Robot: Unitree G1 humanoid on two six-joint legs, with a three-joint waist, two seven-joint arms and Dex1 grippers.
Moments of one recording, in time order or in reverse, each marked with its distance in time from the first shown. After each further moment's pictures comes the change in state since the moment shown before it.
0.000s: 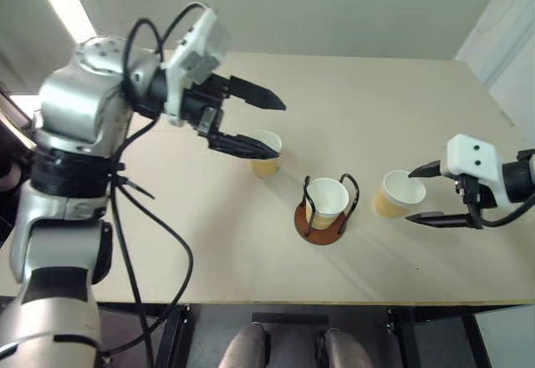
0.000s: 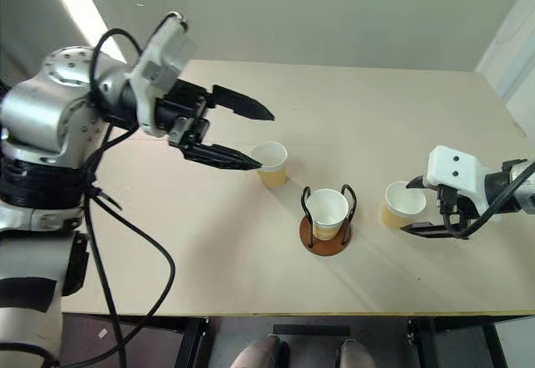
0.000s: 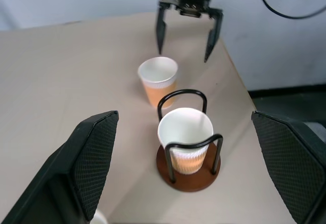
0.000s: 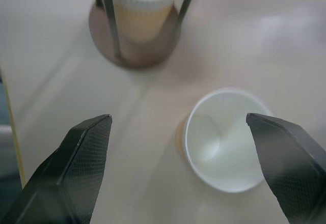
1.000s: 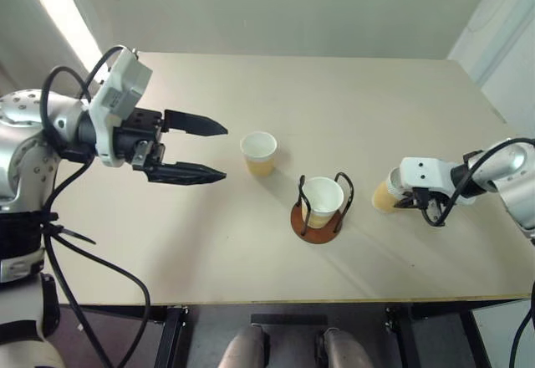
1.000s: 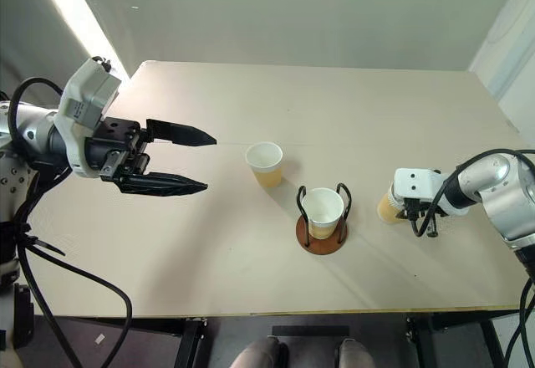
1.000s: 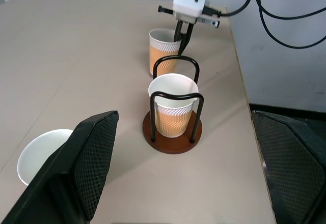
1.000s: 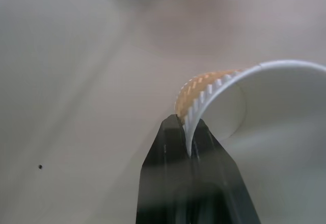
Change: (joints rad) left arm 0.319 0.169 0.203 -0.128 -0.112 0.062 0.024; right arm -0.270 0.196 0.291 0.252 -0.337 -0.159 0.168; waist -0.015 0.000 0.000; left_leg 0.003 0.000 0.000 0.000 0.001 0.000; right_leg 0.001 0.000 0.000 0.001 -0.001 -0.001
